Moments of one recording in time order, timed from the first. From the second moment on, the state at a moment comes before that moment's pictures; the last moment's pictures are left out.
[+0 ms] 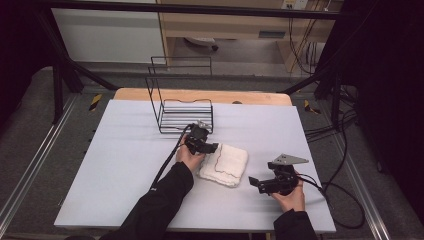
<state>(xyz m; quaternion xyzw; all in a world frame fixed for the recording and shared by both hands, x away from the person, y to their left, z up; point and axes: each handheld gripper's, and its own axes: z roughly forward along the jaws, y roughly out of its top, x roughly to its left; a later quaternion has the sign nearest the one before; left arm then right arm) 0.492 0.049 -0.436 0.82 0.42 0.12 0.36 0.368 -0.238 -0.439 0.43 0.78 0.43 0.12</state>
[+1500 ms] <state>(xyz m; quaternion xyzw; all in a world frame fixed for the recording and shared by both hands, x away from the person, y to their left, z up) 0.490 0.039 -0.447 0.84 0.38 0.11 0.37 0.422 -0.218 -0.439 0.47 0.75 0.44 0.14</state>
